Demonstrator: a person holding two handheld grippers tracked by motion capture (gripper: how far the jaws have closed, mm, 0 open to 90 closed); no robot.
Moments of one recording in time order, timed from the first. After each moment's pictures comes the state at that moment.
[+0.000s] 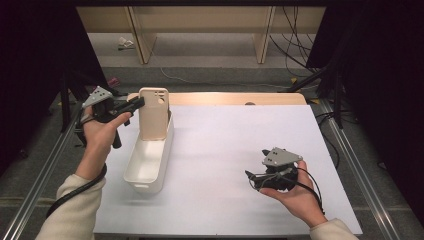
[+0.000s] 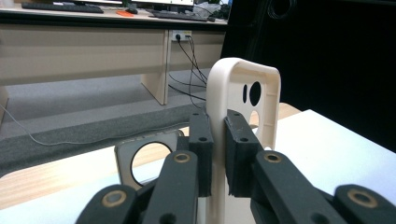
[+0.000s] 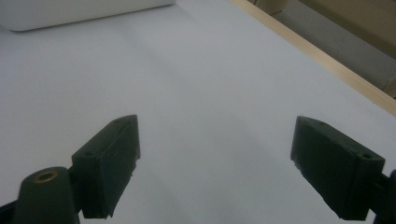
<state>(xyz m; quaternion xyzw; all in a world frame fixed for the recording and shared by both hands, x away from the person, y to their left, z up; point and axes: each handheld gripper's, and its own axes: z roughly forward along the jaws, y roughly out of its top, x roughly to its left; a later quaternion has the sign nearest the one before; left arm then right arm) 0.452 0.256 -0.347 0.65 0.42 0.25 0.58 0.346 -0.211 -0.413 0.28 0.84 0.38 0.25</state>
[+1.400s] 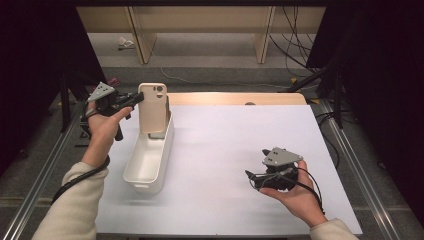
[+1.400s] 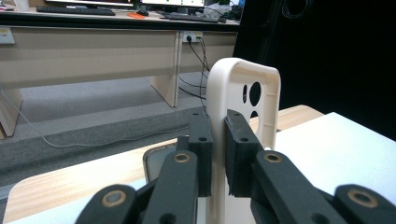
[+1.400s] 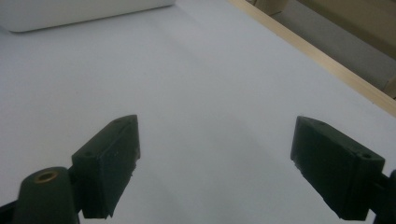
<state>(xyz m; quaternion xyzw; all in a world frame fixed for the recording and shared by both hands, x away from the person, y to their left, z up) 0.486 0.265 -0.364 0.65 0.42 0.26 0.58 0.346 -0.212 -0.412 0.28 0.84 0.38 0.25</state>
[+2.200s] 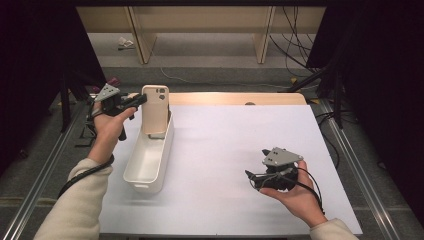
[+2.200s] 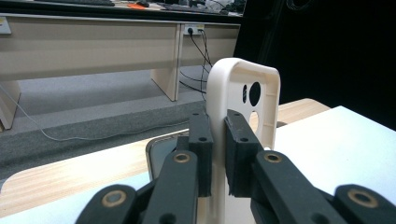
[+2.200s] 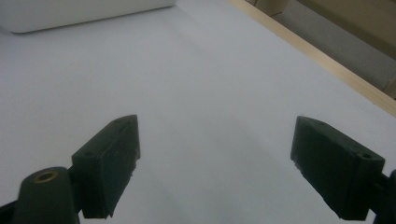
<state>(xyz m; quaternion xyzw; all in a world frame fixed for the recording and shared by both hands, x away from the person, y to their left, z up) 0.501 0.263 -0.380 0.65 0.43 0.25 0.57 0.346 -0.212 -0.412 0.28 0.84 0.38 0.25</state>
